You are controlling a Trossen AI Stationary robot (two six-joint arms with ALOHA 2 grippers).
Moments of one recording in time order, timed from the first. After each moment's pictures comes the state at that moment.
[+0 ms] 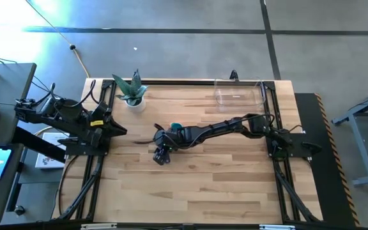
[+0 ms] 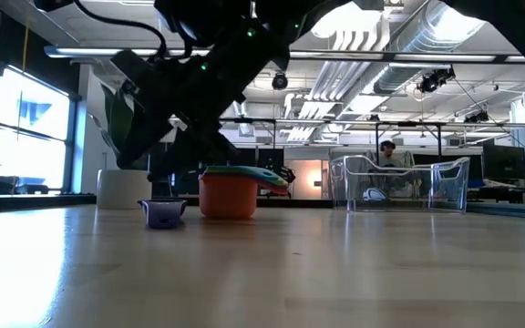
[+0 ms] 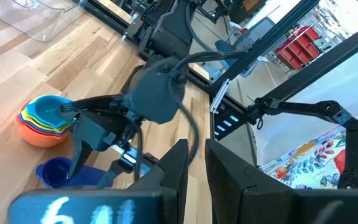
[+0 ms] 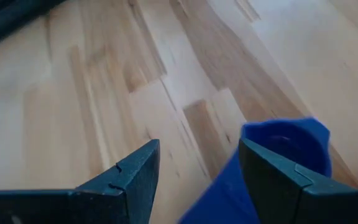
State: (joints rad) left arm -0.28 0.54 0.92 -0.71 -0.12 -0.71; right arm 0.09 2.32 1.84 -0.33 0.05 0.52
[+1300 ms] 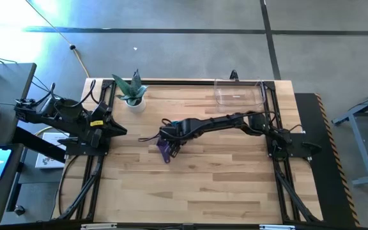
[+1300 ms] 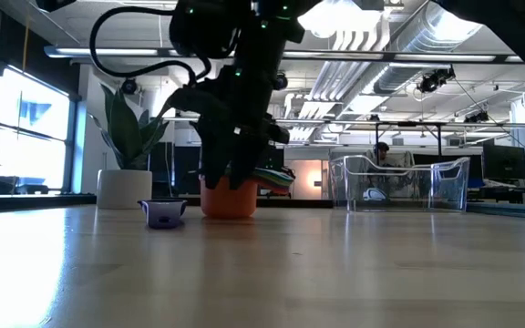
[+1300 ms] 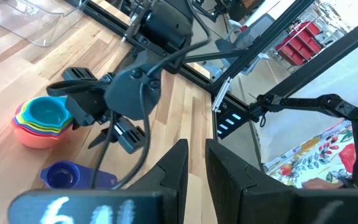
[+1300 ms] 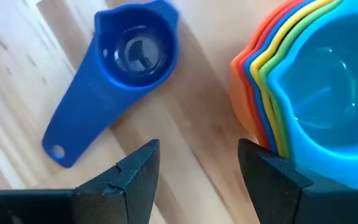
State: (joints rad) left arm -0.28 0.54 0.92 -0.71 -0.12 -0.68; right arm 0.04 2.32 1.98 -0.92 0.13 0.54
